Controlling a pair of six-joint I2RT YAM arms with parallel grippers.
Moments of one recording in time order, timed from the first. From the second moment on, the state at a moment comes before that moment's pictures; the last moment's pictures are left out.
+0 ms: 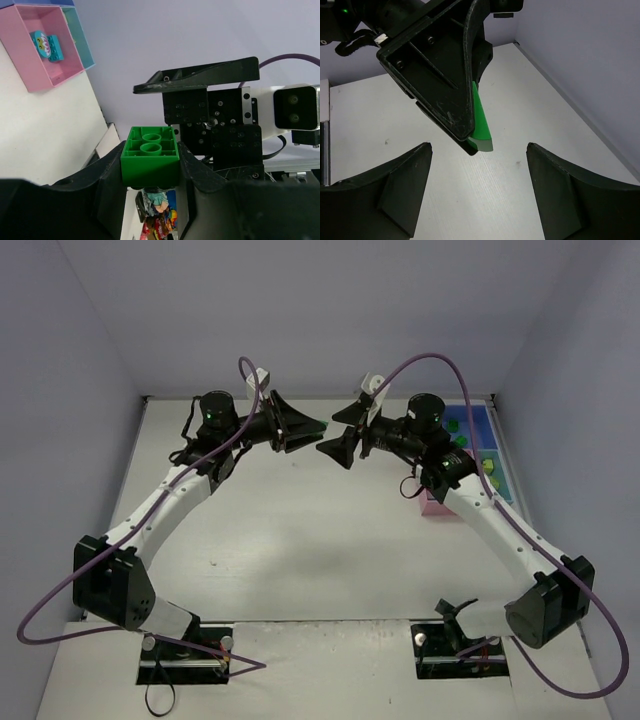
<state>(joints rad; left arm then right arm) -0.38 1.45 1.25 0.17 0.83 -1.29 0.49 1.32 1.23 0.01 -0.65 -0.10</state>
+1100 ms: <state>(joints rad) -0.39 1.42 1.26 0.17 0.80 -1.36 0.54 1.41 1.32 0.07 -0.71 -0.14</state>
